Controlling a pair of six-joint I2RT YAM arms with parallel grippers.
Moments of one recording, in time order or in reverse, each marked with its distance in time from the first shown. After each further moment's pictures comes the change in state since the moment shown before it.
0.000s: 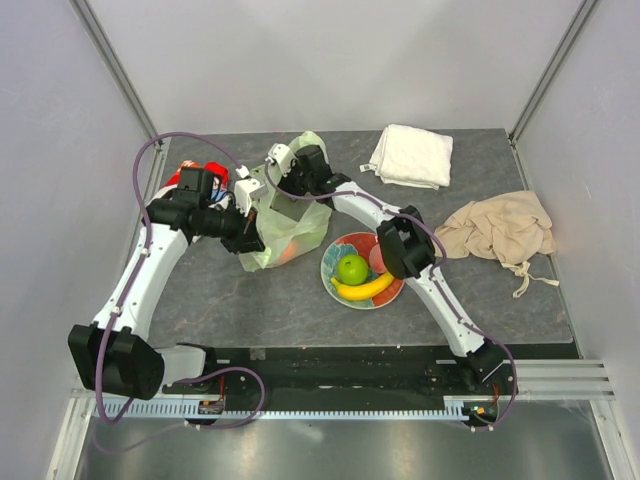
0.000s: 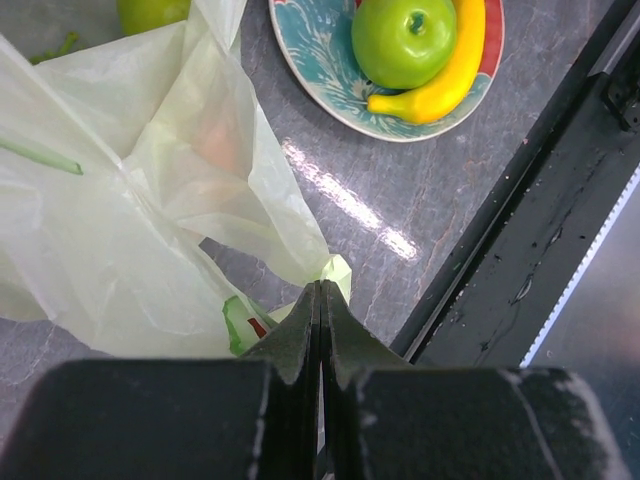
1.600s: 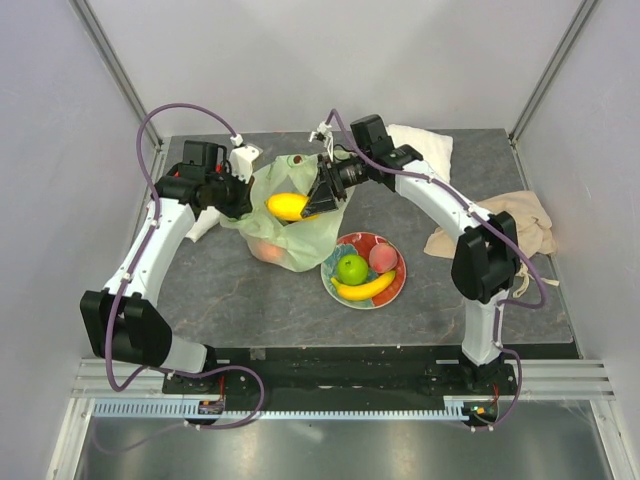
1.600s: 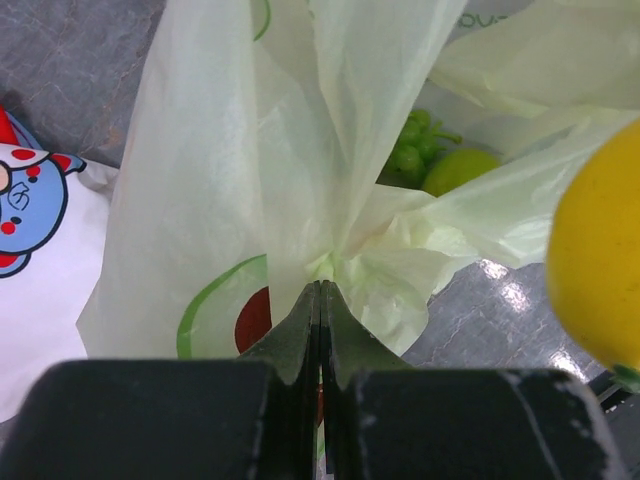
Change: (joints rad) left arm 0.000 0.169 0.151 0.200 -0.349 -0.080; right arm -0.116 -0.740 -0.542 -0.396 -0.951 0.323
